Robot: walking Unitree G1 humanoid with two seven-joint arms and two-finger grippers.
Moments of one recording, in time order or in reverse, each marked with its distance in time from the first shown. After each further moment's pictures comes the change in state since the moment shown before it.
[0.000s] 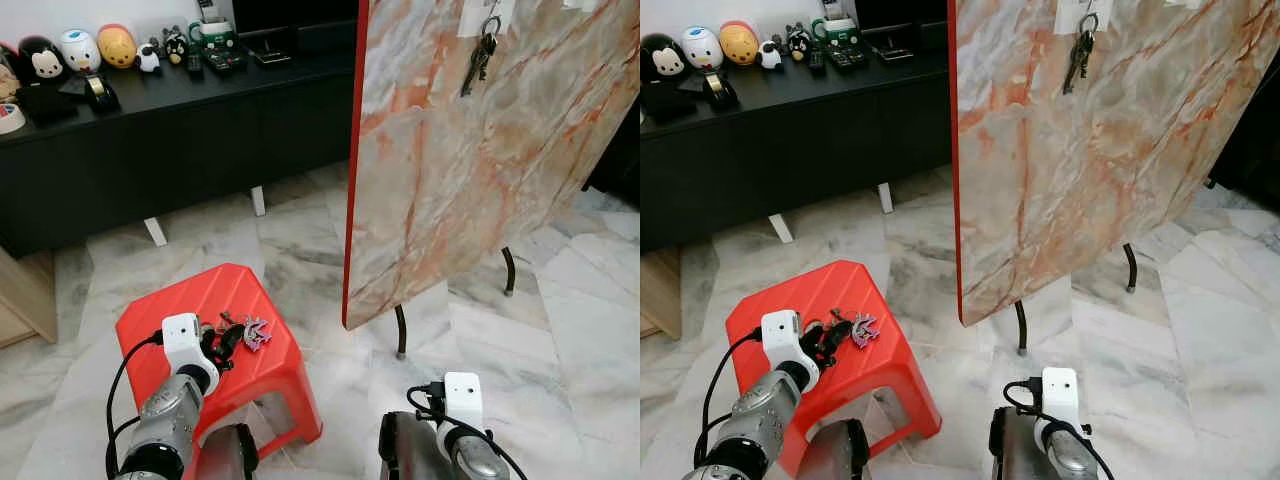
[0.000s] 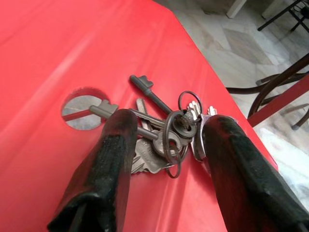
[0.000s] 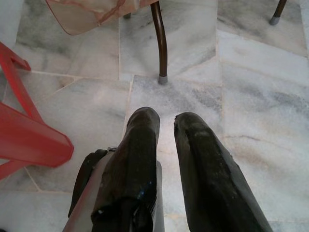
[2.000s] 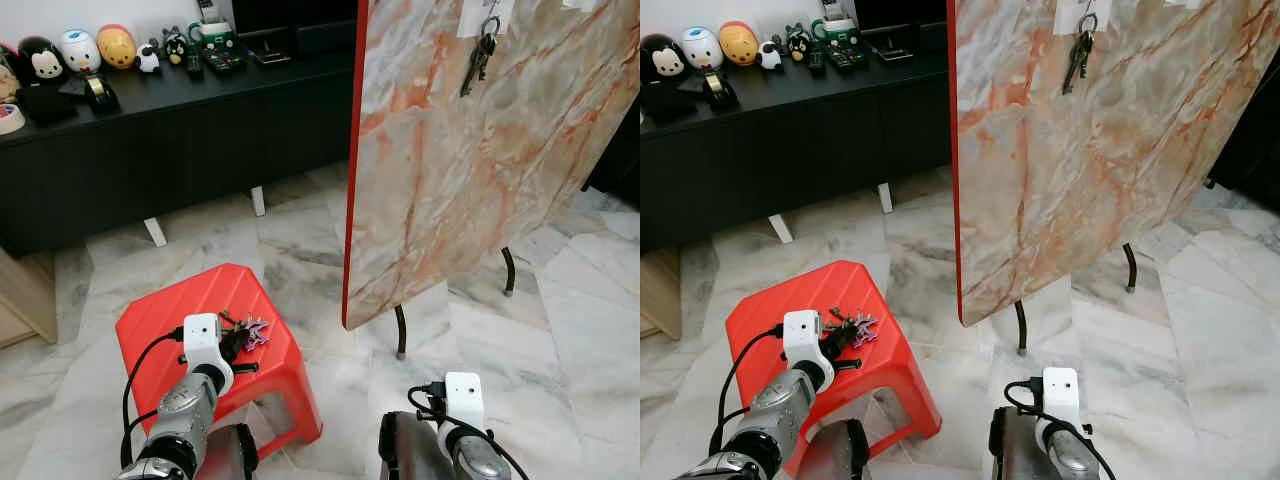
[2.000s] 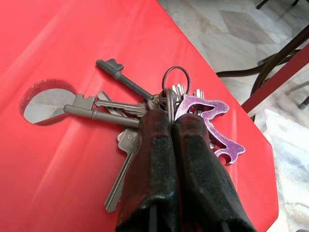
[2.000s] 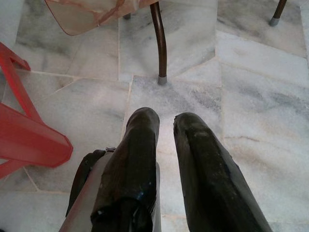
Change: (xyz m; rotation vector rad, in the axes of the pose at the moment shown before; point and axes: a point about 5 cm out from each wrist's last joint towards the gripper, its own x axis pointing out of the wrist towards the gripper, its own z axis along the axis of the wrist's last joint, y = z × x) left arm 0.007 -0.015 -0.010 0.089 0.031 -0.013; right arm 0.000 -0.003 0.001 -0.004 -0.002 0.002
